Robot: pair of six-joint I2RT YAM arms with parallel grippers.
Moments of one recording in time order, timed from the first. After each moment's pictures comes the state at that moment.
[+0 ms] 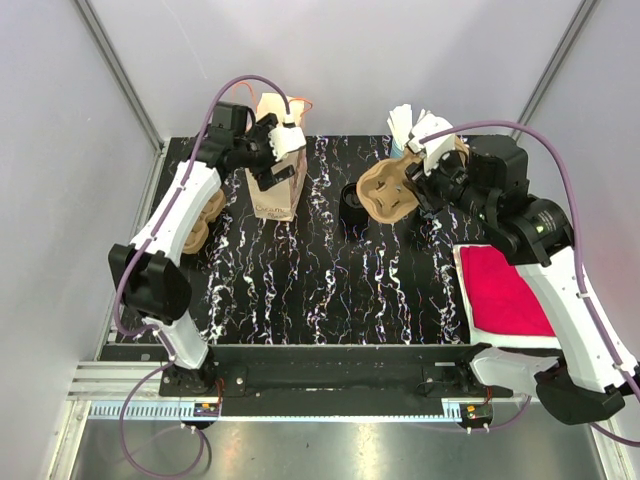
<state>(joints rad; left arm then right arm) -0.28 1.71 1.74 -0.71 0.46 0.91 0.52 1.17 1.65 -0.80 -0.05 -0.38</state>
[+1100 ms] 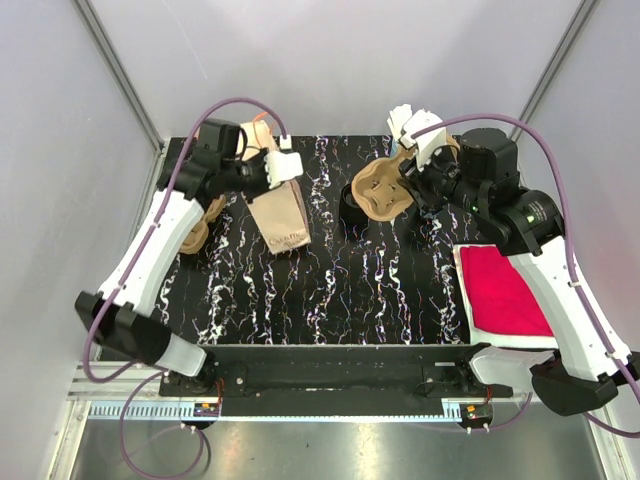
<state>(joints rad) -0.35 1.49 1.65 -0.87 0.51 0.96 0.52 1.21 1.66 -0.80 -0.07 -0.38</state>
